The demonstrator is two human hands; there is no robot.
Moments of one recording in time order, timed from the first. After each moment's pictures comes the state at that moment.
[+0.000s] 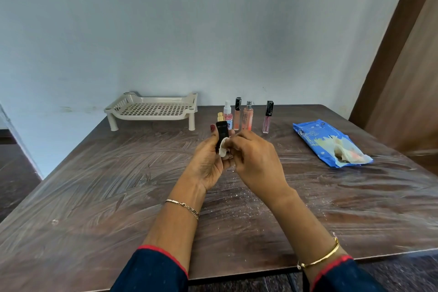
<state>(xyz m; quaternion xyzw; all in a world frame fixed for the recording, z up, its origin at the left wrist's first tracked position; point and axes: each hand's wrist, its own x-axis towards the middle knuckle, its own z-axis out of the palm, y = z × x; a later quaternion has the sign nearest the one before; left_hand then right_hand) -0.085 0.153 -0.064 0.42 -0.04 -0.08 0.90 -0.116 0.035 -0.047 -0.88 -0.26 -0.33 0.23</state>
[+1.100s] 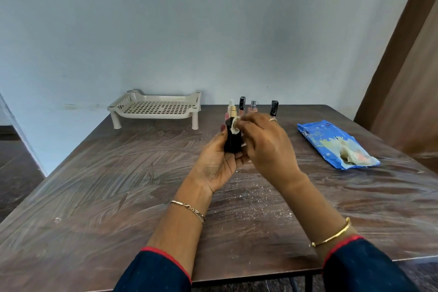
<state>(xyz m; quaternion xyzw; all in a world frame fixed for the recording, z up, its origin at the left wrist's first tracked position) -0.088 0.148 -0.062 0.38 -0.12 -0.12 0.91 -0.094 0.024 -0.032 -0.85 -0.29 -0.42 0.16</state>
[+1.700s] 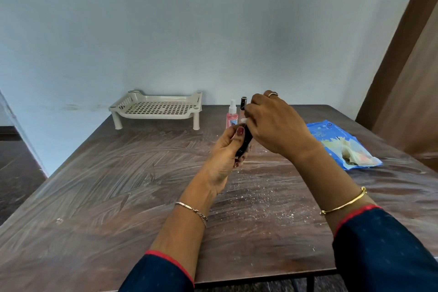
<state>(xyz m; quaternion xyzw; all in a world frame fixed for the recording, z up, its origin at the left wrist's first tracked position) -0.093 0.142 -0.062 0.60 -0.15 -0.01 0.79 -0.070 0.014 0.012 -0.90 -0.28 -0.34 -0.03</state>
